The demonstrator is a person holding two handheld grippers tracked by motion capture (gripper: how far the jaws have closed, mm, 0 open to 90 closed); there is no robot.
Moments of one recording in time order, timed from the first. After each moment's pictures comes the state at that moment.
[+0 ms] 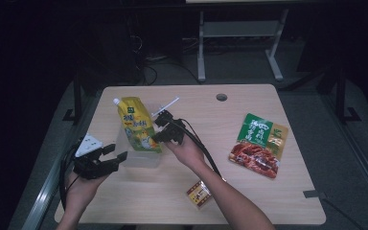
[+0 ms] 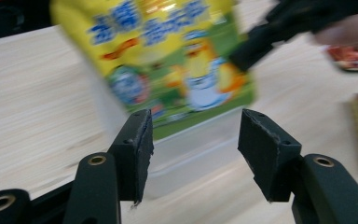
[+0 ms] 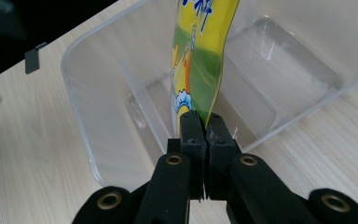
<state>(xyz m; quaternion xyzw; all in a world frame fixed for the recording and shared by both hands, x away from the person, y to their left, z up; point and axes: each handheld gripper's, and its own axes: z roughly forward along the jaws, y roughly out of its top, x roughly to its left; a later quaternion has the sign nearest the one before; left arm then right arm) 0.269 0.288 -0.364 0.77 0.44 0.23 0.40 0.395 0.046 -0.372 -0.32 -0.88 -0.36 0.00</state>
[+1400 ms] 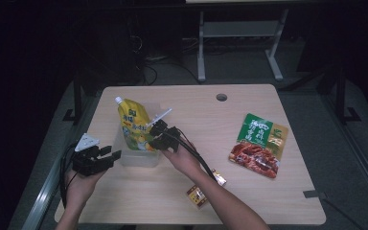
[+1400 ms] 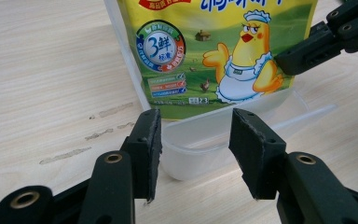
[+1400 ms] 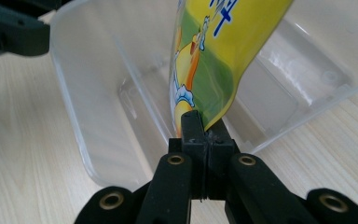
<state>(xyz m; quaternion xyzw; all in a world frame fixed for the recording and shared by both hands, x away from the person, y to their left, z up) 0.286 0.302 -0.388 0.76 0.48 0.21 0.39 0.380 0.062 -0.393 -0.29 -0.89 -0.35 -0.04</state>
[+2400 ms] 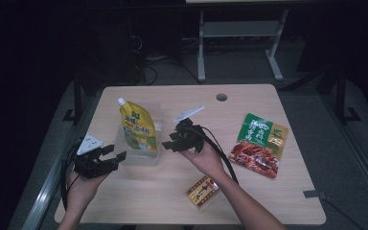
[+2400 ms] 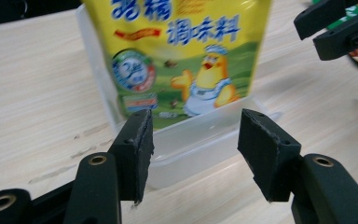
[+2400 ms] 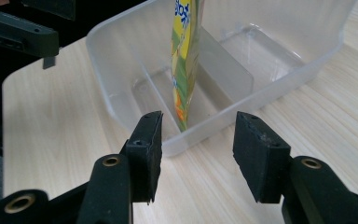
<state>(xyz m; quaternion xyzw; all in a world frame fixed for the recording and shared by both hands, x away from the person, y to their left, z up) 0.270 0.281 -0.367 0.77 0.45 0.23 0.40 0.368 -0.011 -0.376 -0.30 -0.86 -0.42 -0.02</state>
